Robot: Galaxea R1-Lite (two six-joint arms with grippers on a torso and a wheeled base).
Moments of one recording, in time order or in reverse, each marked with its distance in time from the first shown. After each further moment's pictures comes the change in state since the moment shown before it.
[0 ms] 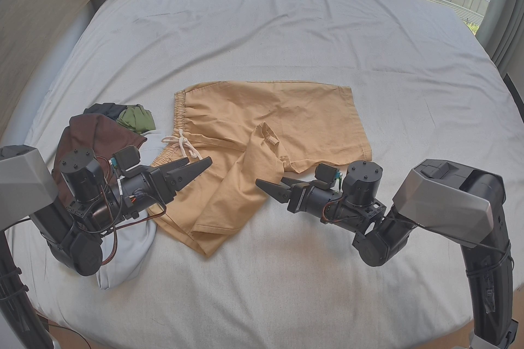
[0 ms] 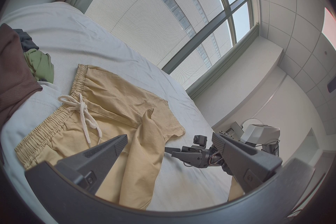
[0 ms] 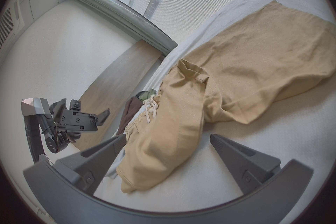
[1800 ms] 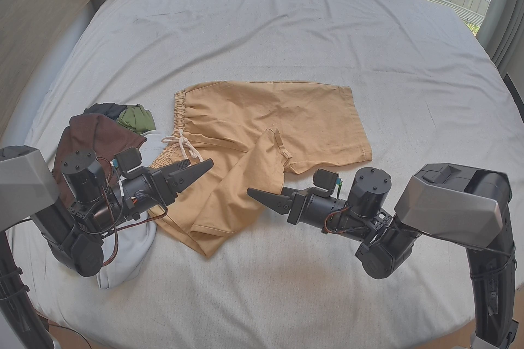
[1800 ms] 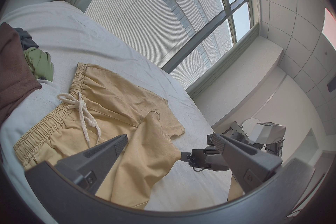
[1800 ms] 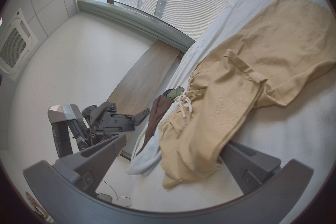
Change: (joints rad) left arm -0.005 0.005 0.003 0.000 0.001 0.000; right arm 0.046 -0.046 0.124 -0.176 0.130 0.124
